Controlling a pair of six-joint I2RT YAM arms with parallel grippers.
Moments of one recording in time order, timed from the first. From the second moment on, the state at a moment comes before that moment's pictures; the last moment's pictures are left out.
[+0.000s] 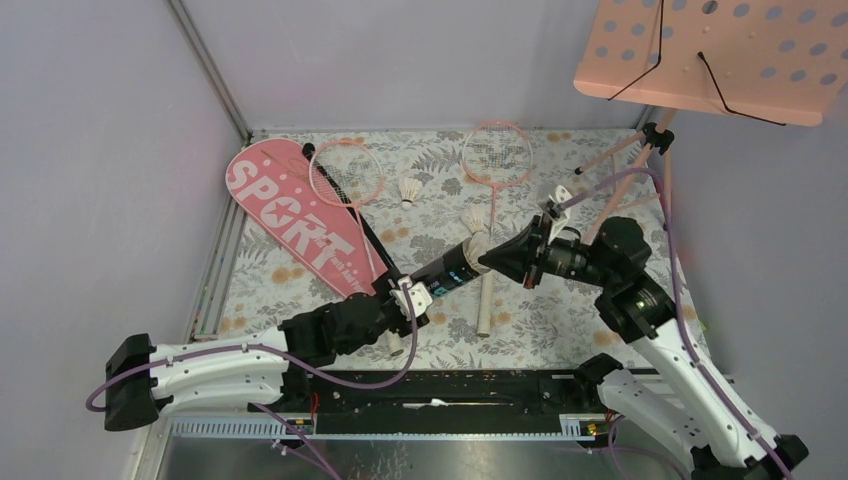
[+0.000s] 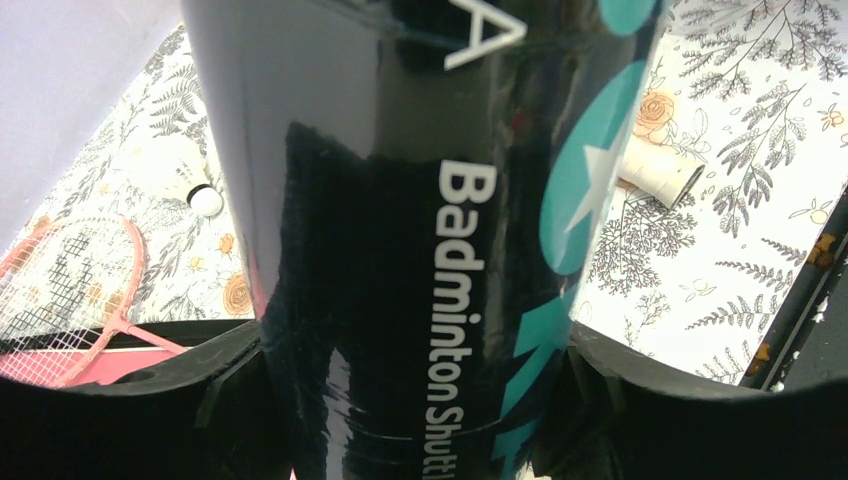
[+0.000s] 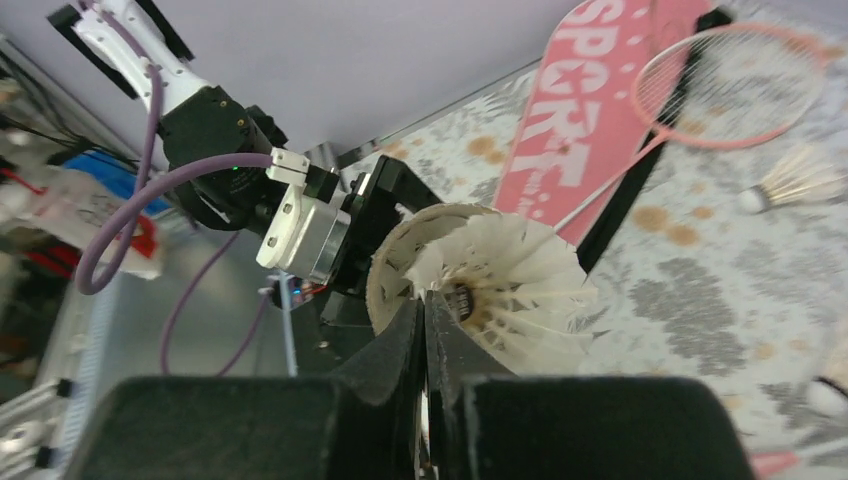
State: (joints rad) left arm -1.22 0.84 0.46 0.04 -0.36 0.24; right arm 0.52 0.71 0.85 -0.18 -0.70 0.25
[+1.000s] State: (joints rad) left arm -1.22 0.78 0.41 0.05 -0.42 0.26; right arm 0.72 0.87 1.02 -0.43 -0.36 0.41
